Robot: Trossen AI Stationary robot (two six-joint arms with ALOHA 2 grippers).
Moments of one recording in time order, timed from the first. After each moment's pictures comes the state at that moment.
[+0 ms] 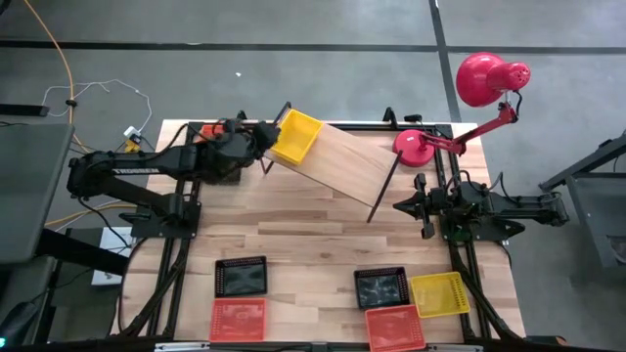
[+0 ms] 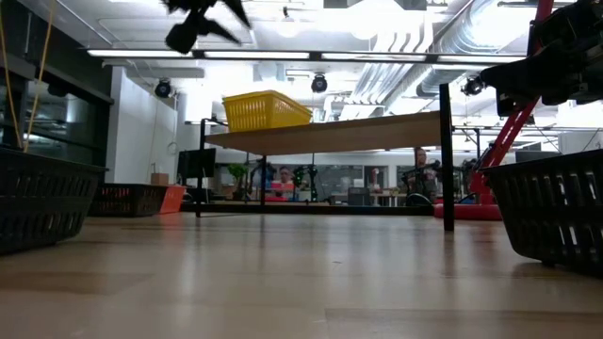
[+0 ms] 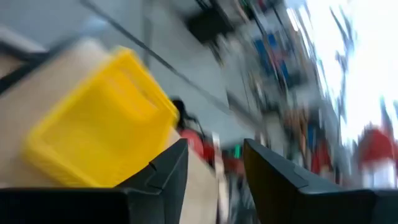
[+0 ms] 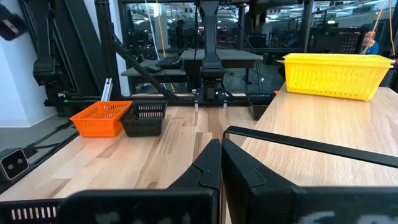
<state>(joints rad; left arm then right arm) 0.21 1.15 1.06 -0.27 -0.66 -1.29 0.01 0.01 0.01 0.02 -0.04 0.00</state>
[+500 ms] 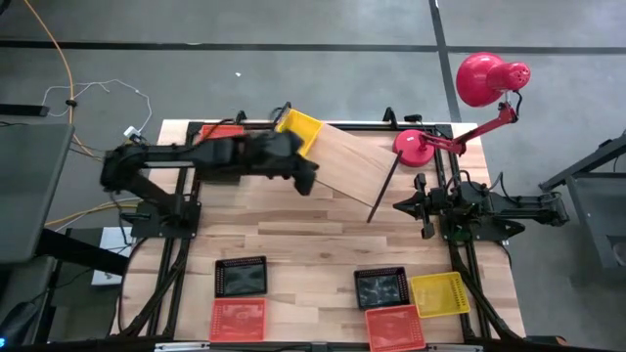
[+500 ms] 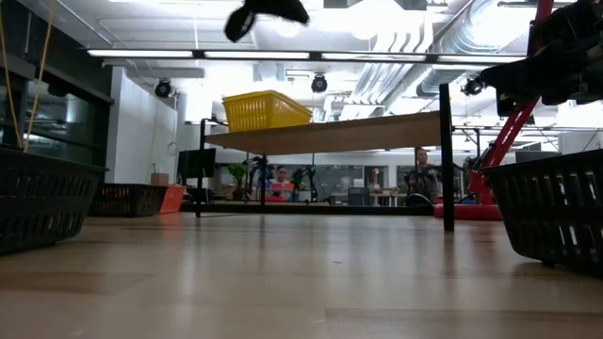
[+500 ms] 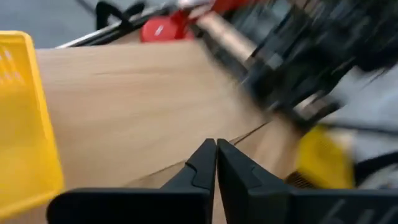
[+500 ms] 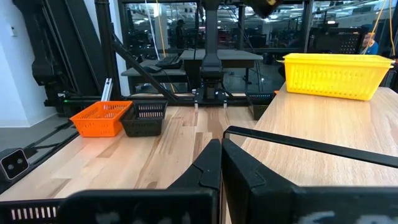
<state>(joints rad) 0.20 1.52 1.47 -0.57 -0.19 -0.59 0.01 0.01 0.01 0.02 -0.04 0.00</state>
